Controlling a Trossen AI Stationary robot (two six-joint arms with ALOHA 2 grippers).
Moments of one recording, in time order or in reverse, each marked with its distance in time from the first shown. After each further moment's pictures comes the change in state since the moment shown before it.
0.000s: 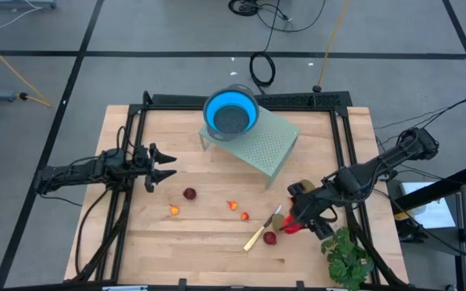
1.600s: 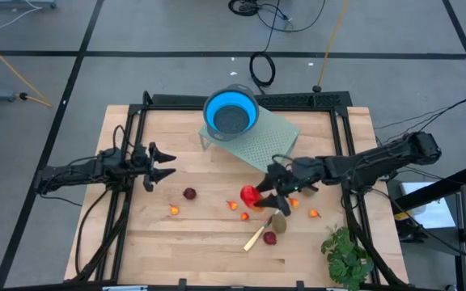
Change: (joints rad) left arm 0.000 0.000 0.000 0.060 0.000 -0.011; right arm -0.305 0.000 -0.302 1.058 -0.056 0.455
